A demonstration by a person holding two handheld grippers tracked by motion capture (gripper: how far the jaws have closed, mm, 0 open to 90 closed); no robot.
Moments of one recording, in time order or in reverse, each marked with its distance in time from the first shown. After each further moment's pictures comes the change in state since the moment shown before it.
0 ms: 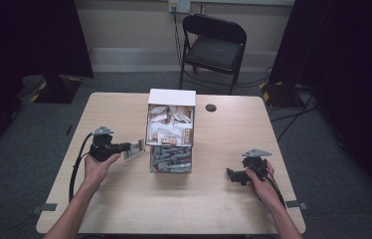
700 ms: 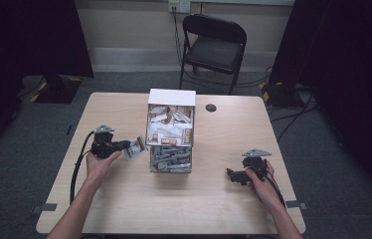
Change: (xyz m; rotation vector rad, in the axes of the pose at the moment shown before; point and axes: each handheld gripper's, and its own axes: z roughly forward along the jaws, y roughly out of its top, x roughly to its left) left arm 0.012 -0.001 0.015 0.004 0.050 -0.010; right arm 0.000 0.000 0.000 0.000 0.000 0.000
